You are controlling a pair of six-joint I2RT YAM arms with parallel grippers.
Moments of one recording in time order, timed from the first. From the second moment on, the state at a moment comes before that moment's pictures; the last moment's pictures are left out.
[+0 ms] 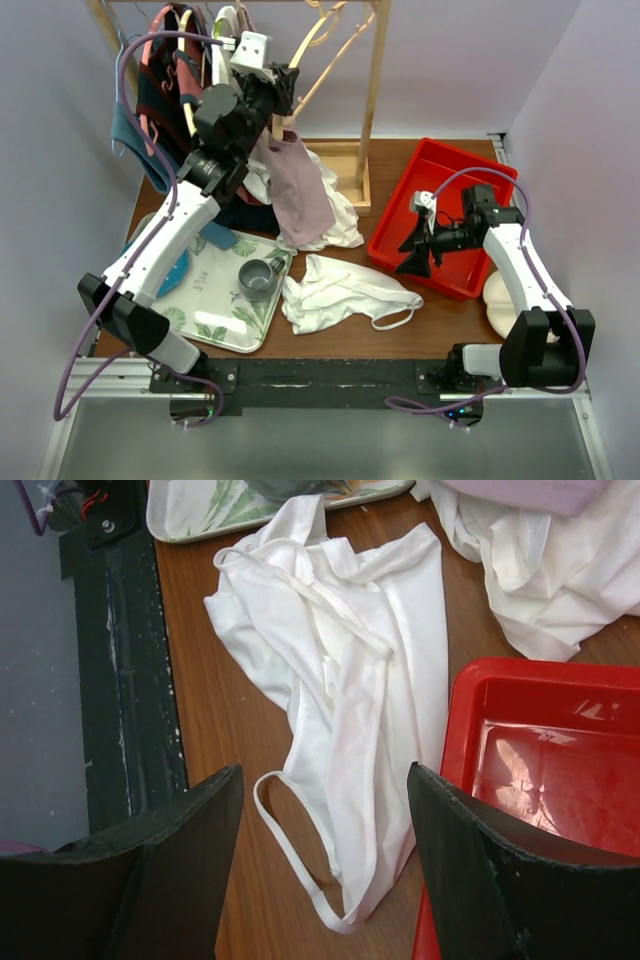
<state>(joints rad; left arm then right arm) -0.52 1.54 1.72 0.09 -0.12 -0.05 0.01 1.31 1.04 -1.05 -1.09 -0.95</state>
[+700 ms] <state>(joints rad) -0.52 1.42 1.61 0.16 -0.07 -0.05 0.01 1.32 1.04 -1.11 -1.10 -1.02</state>
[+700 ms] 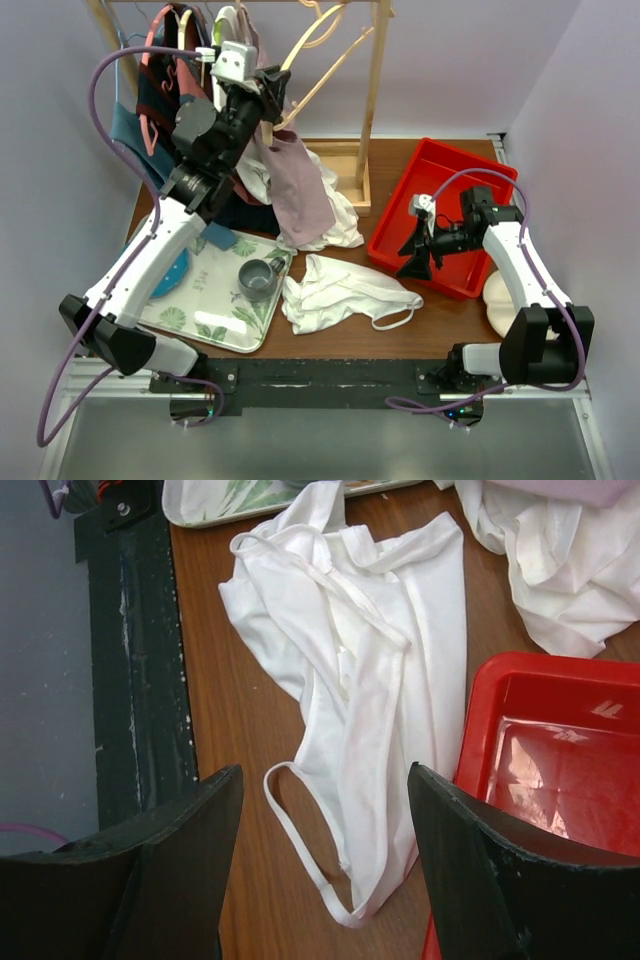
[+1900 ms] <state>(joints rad) -0.61 0.88 0.86 -0.22 0.57 -0.07 0.13 1.29 1.49 -1.19 -1.10 -0.90</state>
